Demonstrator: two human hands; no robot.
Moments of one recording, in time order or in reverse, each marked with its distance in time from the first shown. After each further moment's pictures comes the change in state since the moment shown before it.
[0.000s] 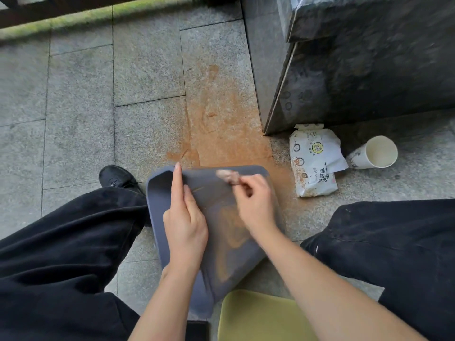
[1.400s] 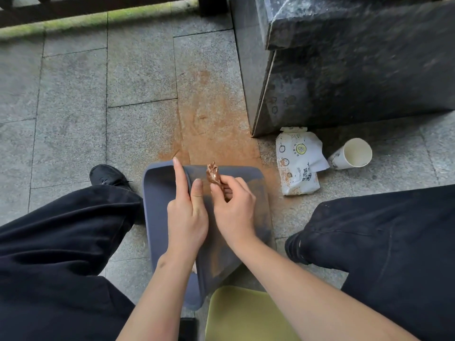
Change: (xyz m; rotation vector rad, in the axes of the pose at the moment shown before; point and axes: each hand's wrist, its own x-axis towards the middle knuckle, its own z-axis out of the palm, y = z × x) left_hand -0.013 0.013 0.000 -0.034 -0.148 0.090; right_hand -0.037 -0.049 -0.011 0.116 0.062 -0.016
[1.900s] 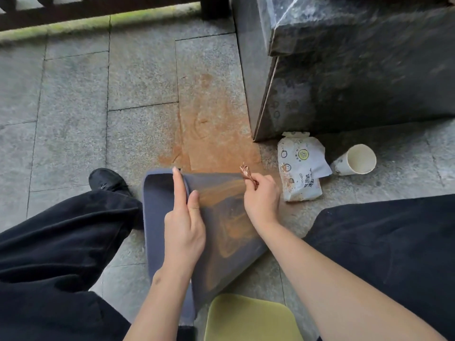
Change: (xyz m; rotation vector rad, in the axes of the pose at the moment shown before) left_hand -0.004 -0.007 0.000 0.019 0.011 0.000; right_hand 0.059 0.053 -0.023 -0.353 0.016 0.239
